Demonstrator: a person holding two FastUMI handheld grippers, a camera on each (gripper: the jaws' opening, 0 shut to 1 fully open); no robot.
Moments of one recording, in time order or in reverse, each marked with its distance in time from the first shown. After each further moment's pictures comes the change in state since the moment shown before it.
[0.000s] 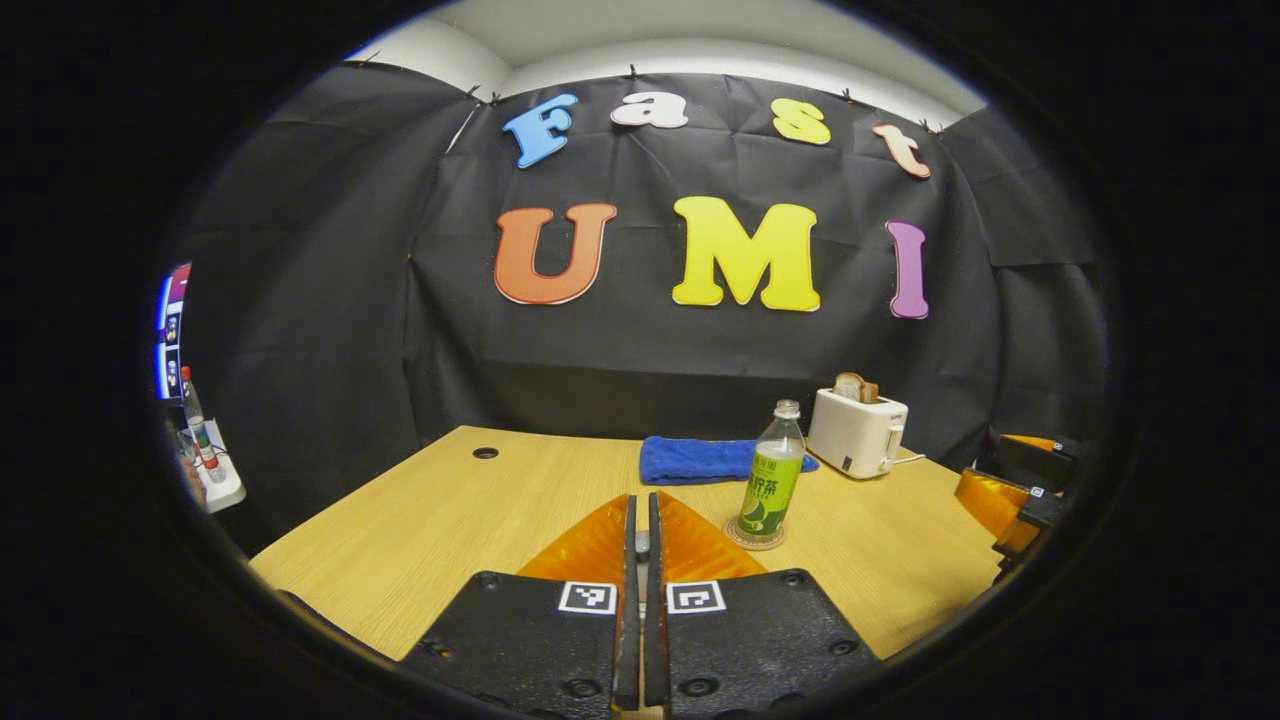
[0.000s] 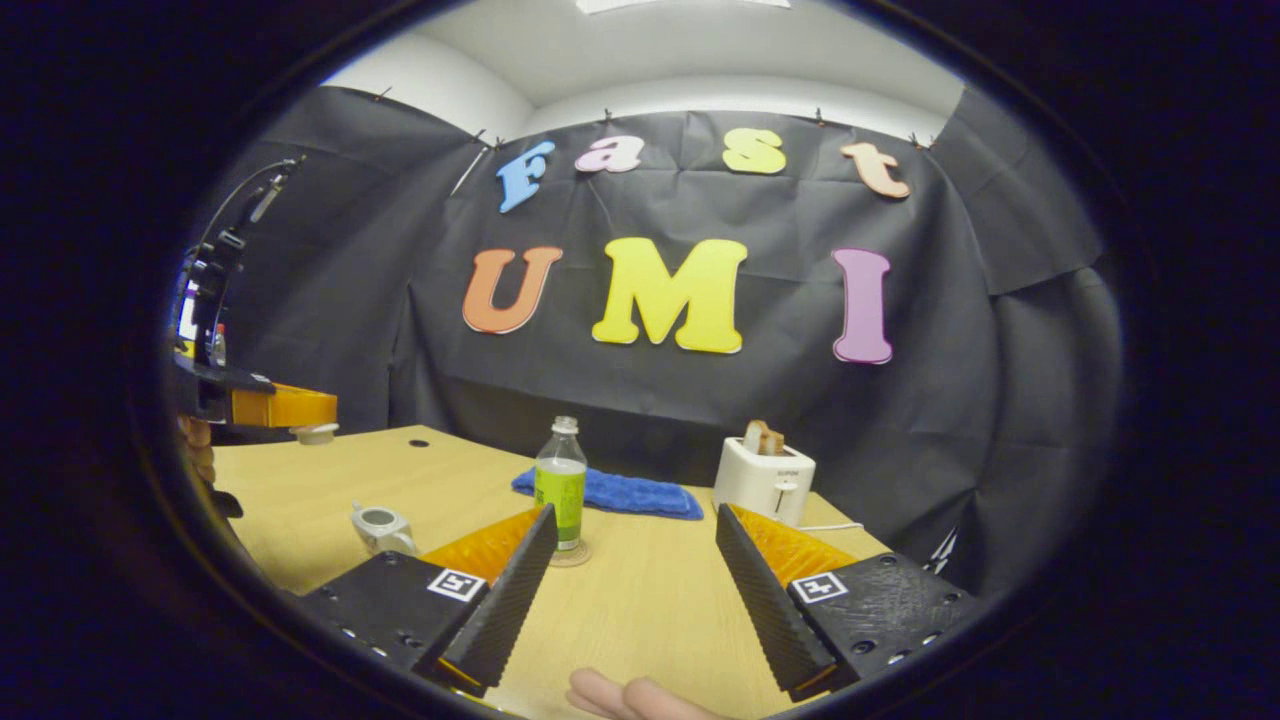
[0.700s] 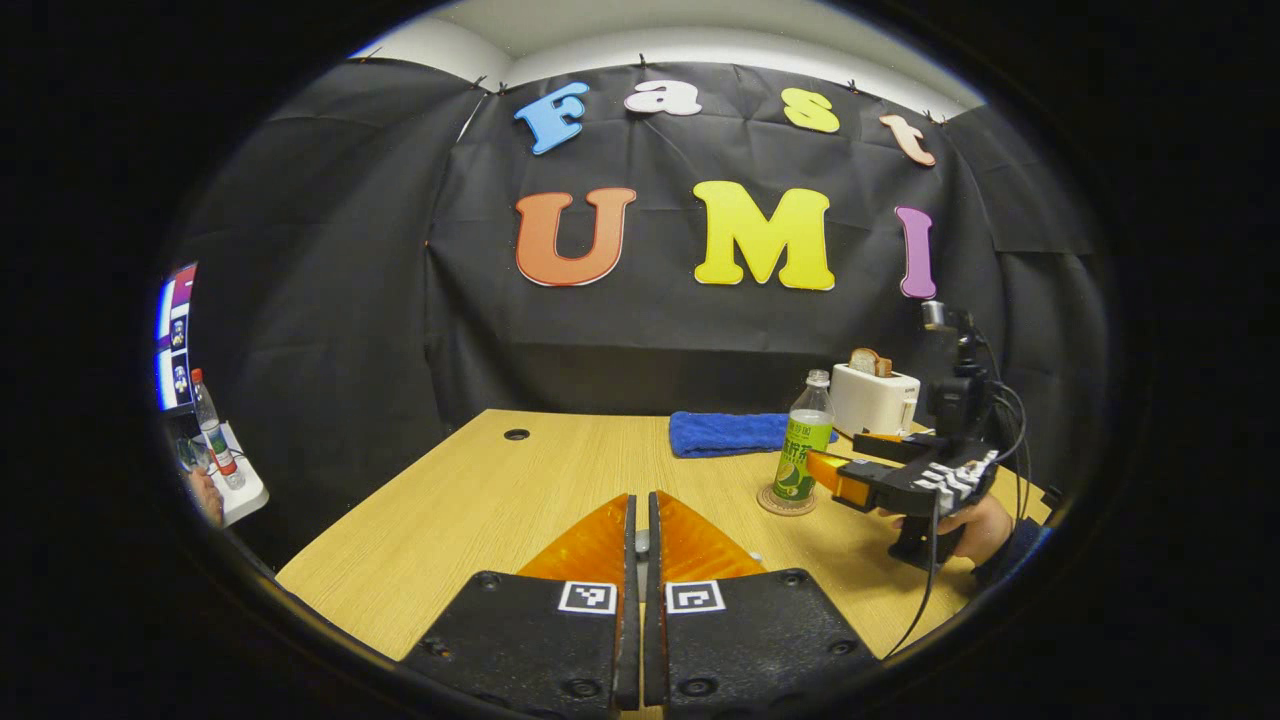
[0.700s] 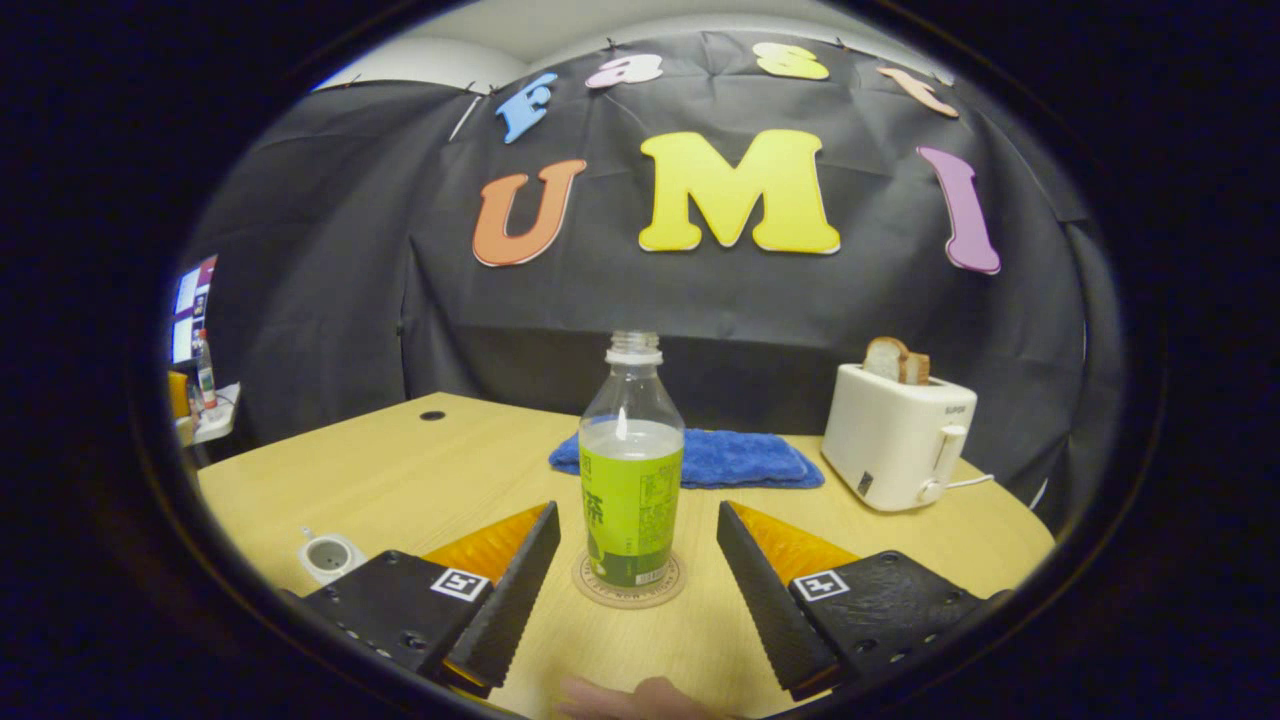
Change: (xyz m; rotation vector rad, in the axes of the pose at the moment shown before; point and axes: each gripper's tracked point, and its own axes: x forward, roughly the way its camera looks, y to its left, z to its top) left arm -0.035 0.056 -0.013 0.012 0.056 0.041; right arm 0.158 0.097 -0.059 0.033 0.180 0.127
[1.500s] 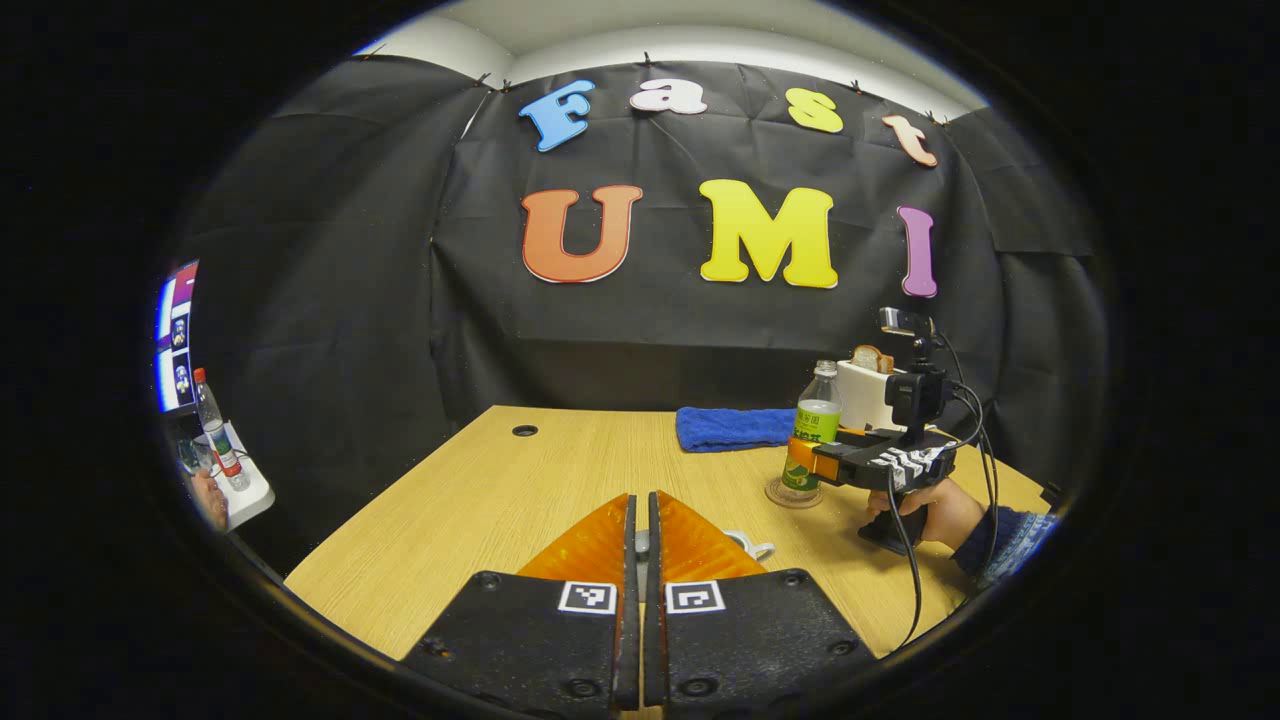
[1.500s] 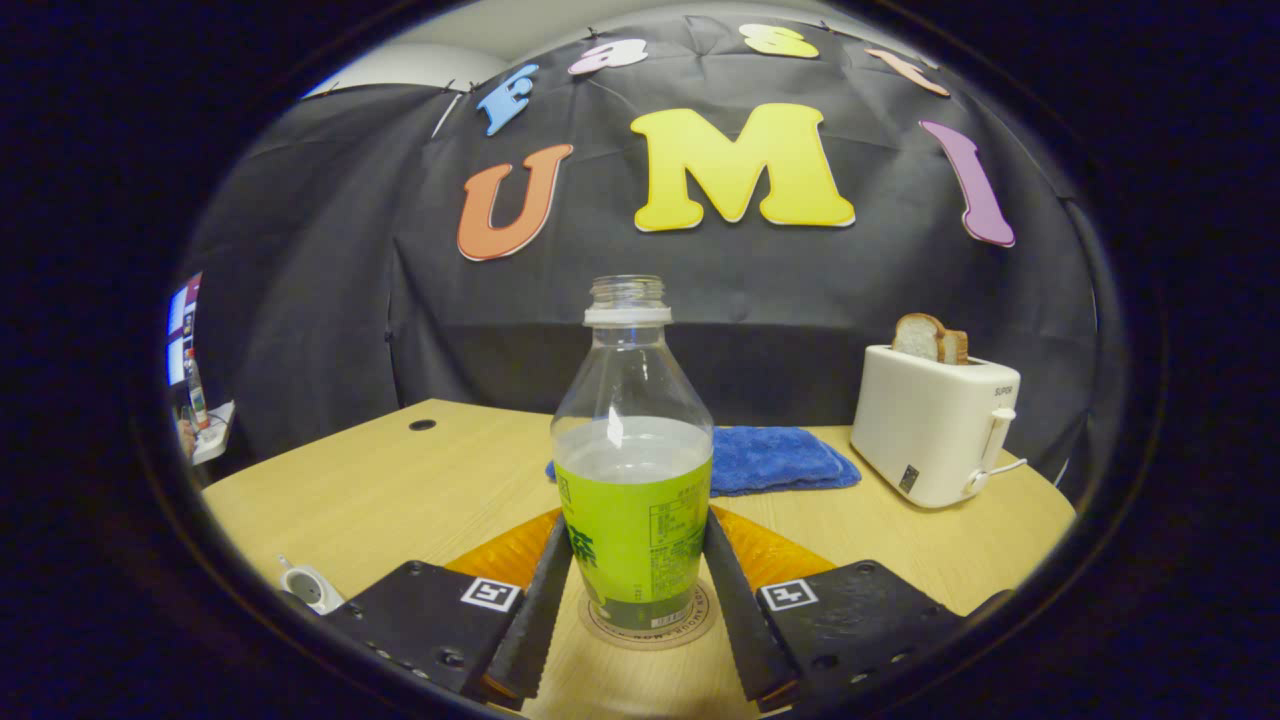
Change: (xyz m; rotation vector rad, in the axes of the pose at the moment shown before) left arm -0.010 0.015 -0.005 0.015 0.027 -0.019; right arm 0.086 0.016 -0.016 0.078 0.063 -0.002
